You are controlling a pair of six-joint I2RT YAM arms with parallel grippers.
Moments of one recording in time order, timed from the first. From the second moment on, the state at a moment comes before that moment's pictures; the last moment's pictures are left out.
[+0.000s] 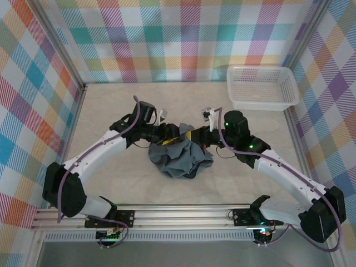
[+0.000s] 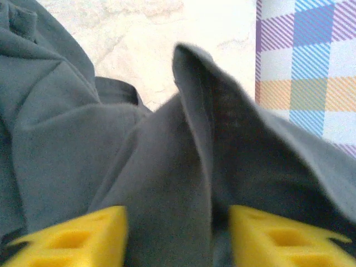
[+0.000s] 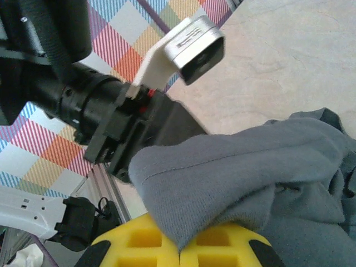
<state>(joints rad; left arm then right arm) -0.53 1.43 1.14 -0.52 0.56 -0.79 0.63 1.12 0.89 -0.13 -0.55 0.47</state>
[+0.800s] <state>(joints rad) -0.40 1.33 1.30 -0.62 0.67 -0.73 0.60 1.05 0.85 -0.28 -0.36 0.47</state>
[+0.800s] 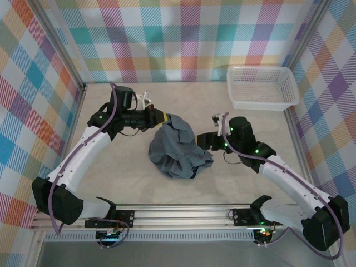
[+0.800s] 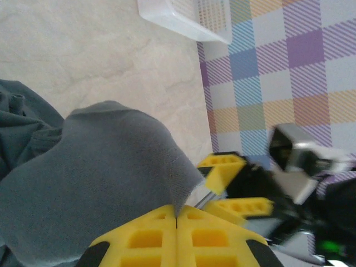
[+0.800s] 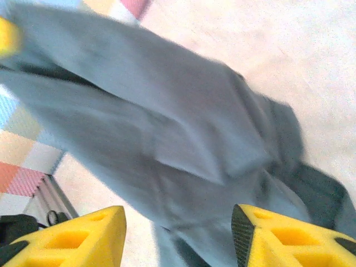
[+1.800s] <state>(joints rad) -1.06 1.79 1.56 -0.47 0.47 -0.48 0.41 1.01 1.47 -0.78 0.35 0.55</state>
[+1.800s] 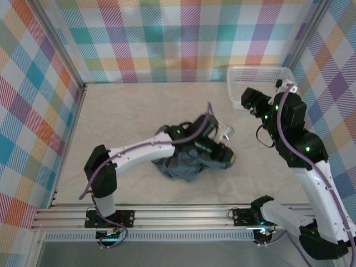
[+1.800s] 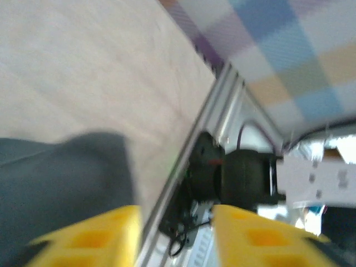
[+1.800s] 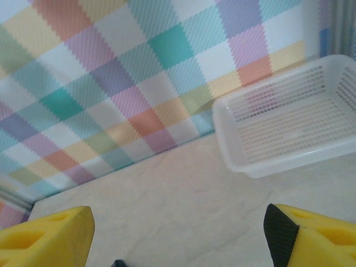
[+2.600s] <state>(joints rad) -0.41 1.80 1.37 -0.79 0.32 -0.58 0.52 1.82 1.32 -0.67 -0.52 0.50</state>
